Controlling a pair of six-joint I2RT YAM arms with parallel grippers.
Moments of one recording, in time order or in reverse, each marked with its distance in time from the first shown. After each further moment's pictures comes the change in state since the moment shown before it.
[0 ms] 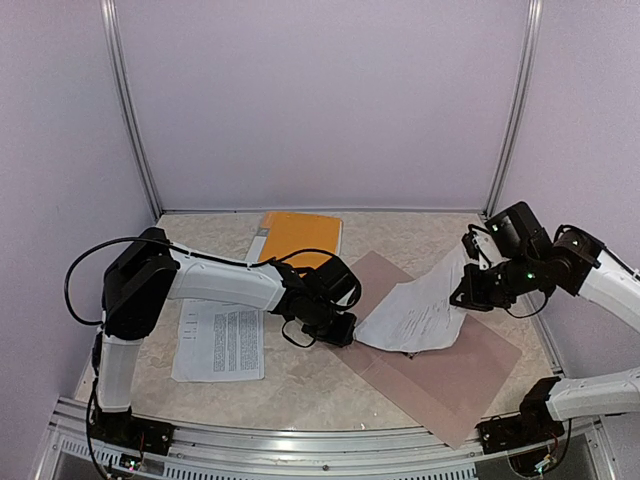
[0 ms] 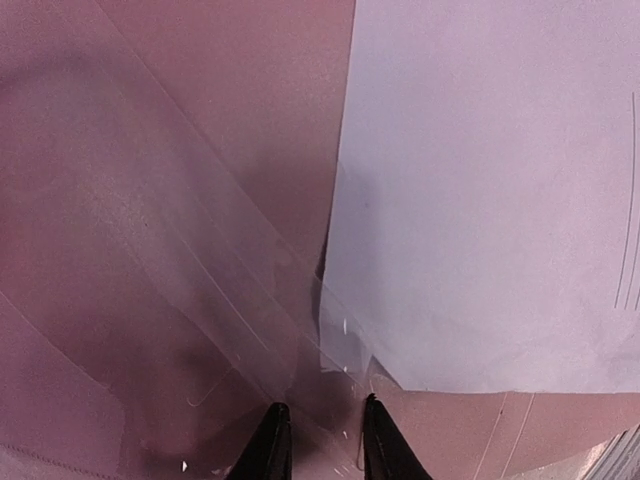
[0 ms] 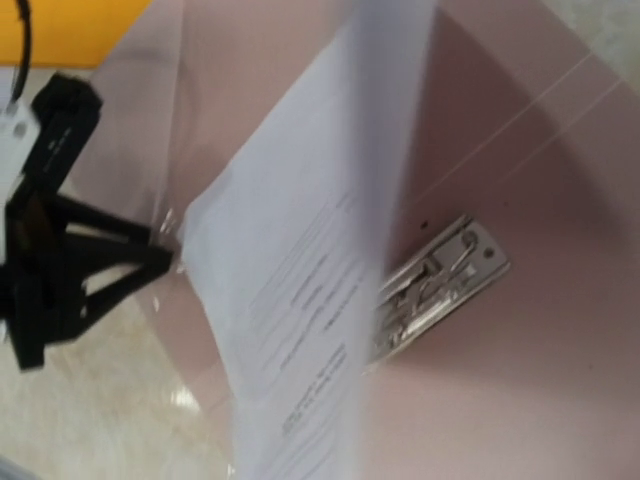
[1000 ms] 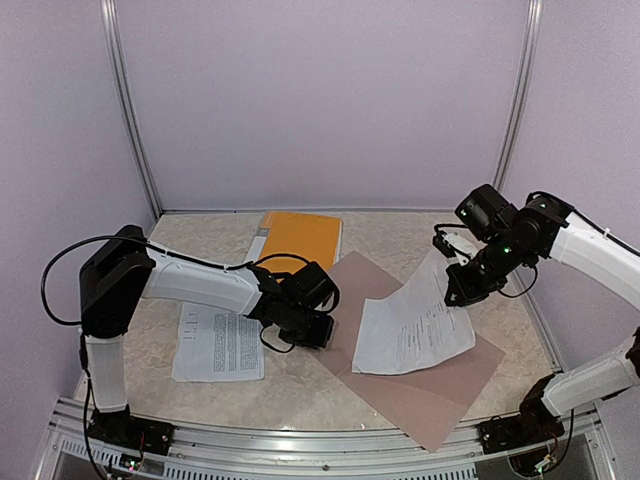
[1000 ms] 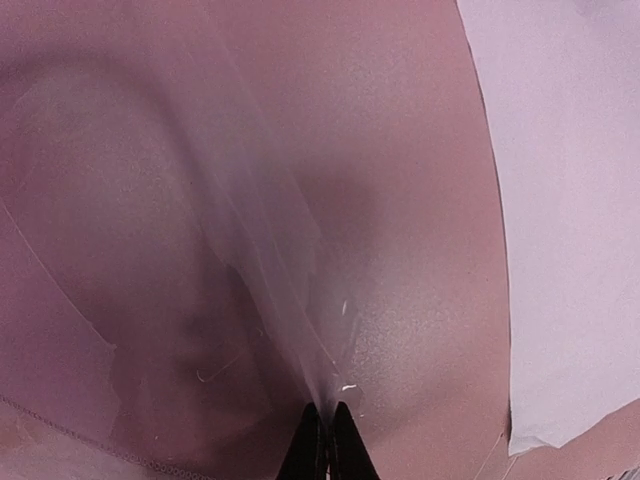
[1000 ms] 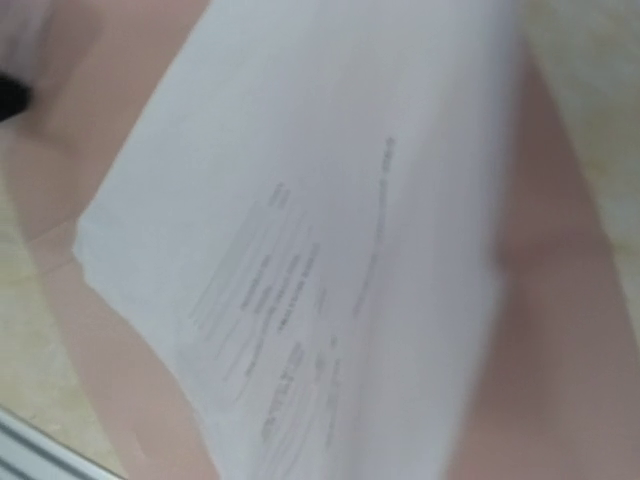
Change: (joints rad) left arm 0.027 -0.131 -0.199 0.030 -0.082 -0.102; right arm 0.010 0.250 0.241 -0.246 0.003 -0.349
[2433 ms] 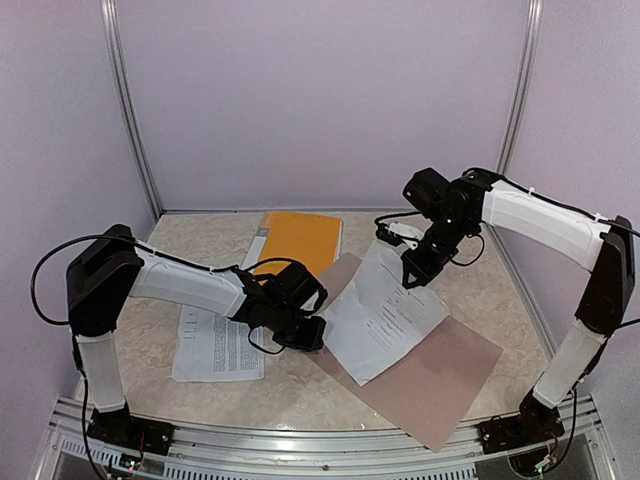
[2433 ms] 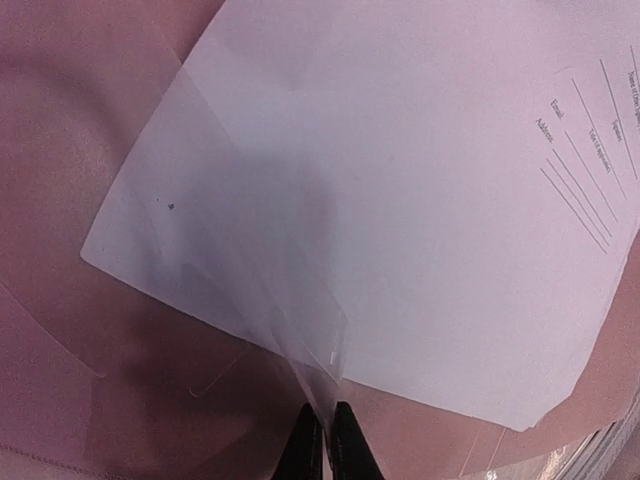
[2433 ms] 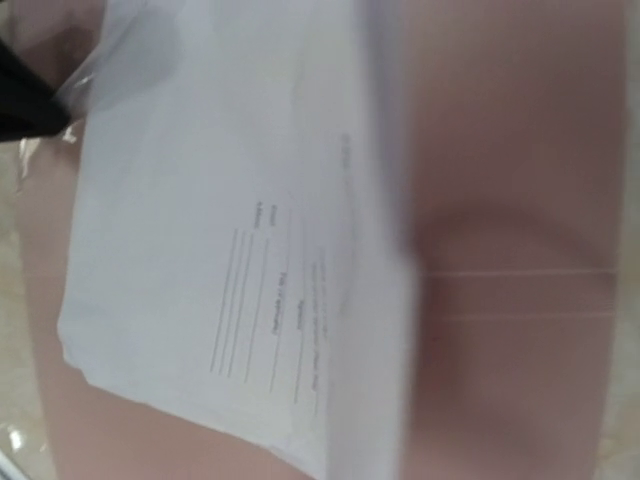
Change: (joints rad) left arm 0.036 -0.069 -0.132 0.132 0.139 0.040; right arm -0.007 0.416 0.308 0.019 -0.110 -0.396
